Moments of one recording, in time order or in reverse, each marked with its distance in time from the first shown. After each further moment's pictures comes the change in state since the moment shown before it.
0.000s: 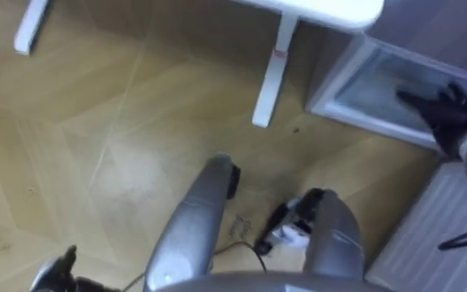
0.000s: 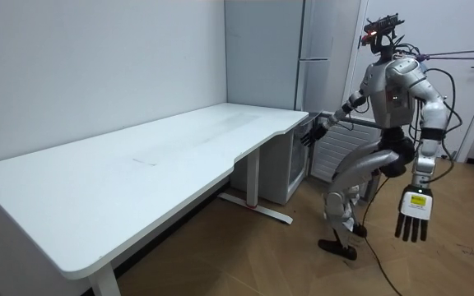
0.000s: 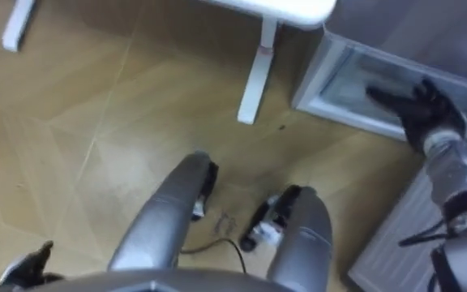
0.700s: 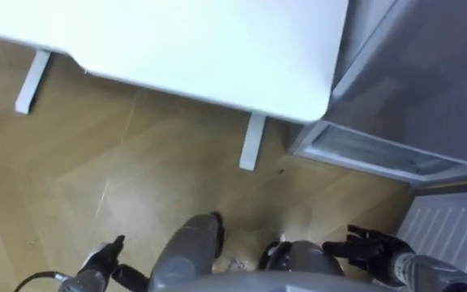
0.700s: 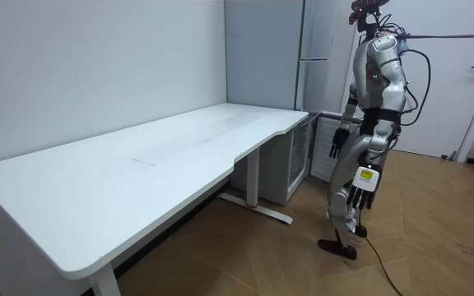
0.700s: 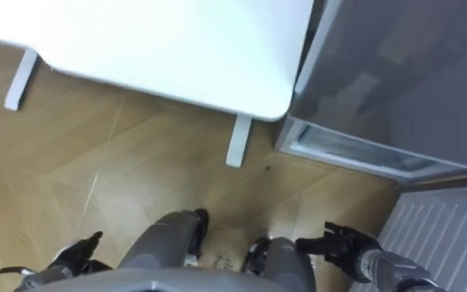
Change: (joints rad) left arm -0.153 -0.181 -0.007 0.190 0.207 -0.005 -0.042; right arm 0.324 0.261 0.005 0.116 -0.383 0.051 0.145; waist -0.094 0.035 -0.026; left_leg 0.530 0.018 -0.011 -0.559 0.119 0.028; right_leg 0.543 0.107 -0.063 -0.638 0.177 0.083
